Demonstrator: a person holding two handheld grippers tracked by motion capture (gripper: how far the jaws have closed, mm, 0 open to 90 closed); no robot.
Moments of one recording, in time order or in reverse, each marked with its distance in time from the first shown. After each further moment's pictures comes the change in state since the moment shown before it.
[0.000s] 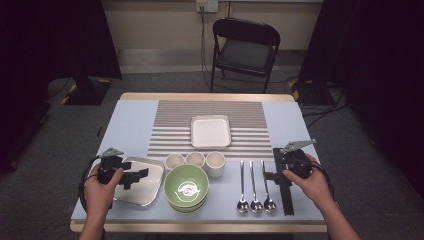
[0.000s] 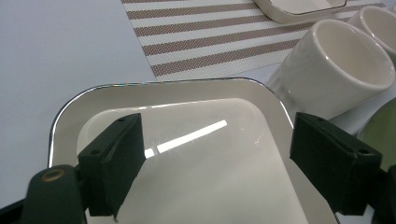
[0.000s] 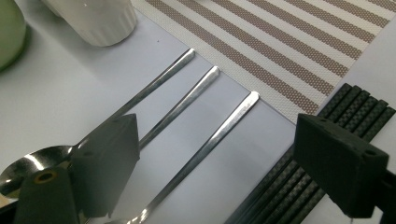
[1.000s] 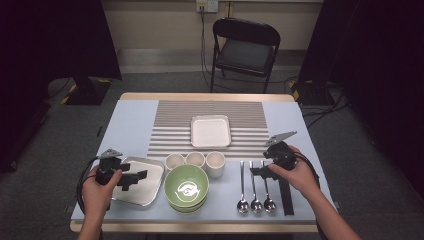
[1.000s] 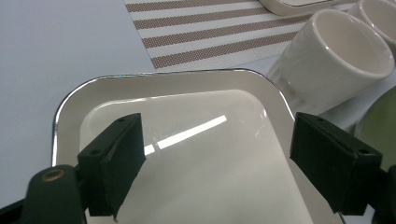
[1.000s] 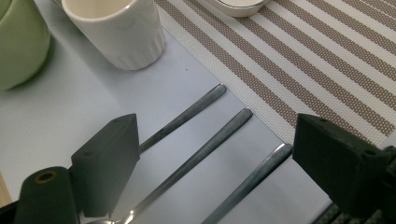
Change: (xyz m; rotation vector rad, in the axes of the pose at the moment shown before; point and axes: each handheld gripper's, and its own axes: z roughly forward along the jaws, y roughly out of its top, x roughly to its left) left arm 0.001 -0.003 -0.003 0.020 -0.006 0.008; right arm 0.015 0.037 0.021 0.044 0.056 -0.077
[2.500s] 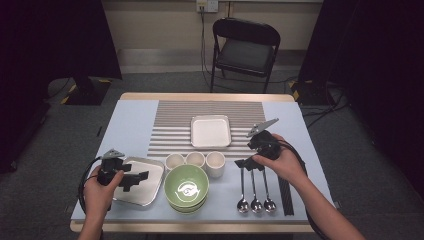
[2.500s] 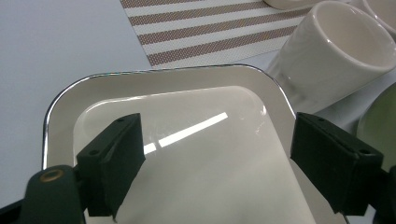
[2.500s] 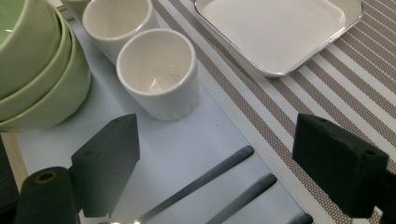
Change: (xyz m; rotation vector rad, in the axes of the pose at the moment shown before) left arm -0.001 -0.001 0.003 0.010 0.003 0.018; right arm 0.025 0.055 0.003 0.003 0.042 -0.092
